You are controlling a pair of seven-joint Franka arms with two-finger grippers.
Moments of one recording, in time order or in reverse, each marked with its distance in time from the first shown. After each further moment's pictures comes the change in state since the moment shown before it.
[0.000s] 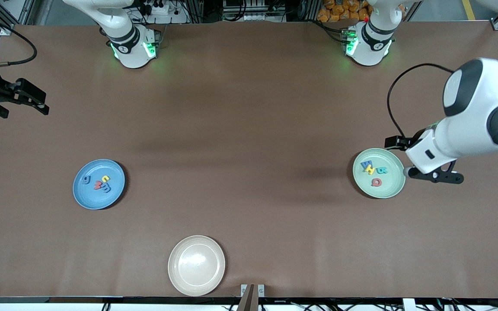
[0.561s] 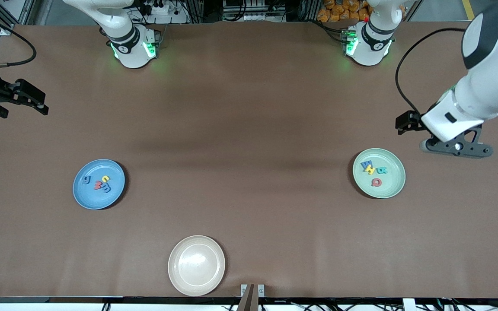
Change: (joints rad) left arm 0.087 -0.144 -0.107 0.001 0.000 -0.034 0.000; right arm -0.008 0.000 -0.002 -0.005 0.000 -0.002 0.000
